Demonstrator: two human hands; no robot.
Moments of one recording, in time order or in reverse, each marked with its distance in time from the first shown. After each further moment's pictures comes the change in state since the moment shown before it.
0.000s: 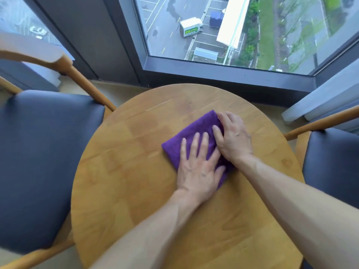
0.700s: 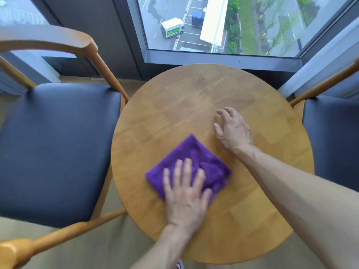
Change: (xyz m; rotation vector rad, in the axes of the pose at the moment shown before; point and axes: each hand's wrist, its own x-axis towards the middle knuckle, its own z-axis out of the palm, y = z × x) left_hand -0.196 -0.058 -0.019 -0.150 -0.027 -0.078; right_hand -0.091 -0.070 0.015 -0.126 -0.091 0.187
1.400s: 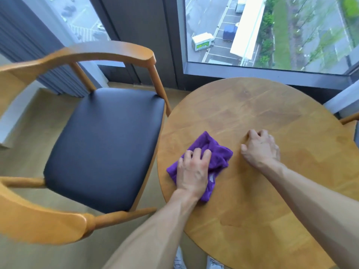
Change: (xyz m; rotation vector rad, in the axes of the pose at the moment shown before) left_hand 0.050 -0.084 -0.053 0.021 0.072 -0.061; right_hand -0.021 -0.058 0.010 -0.166 -0.135 0.147
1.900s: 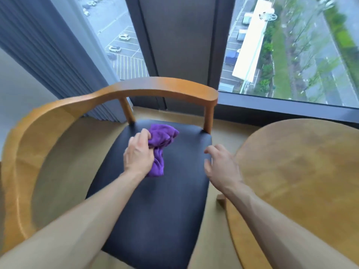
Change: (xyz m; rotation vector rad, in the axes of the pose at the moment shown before) left_hand 0.110 -0.352 -0.104 -0.200 0.238 -0.367; right_hand 0.004 -0.307 0.037 0.260 0.073 -0.421
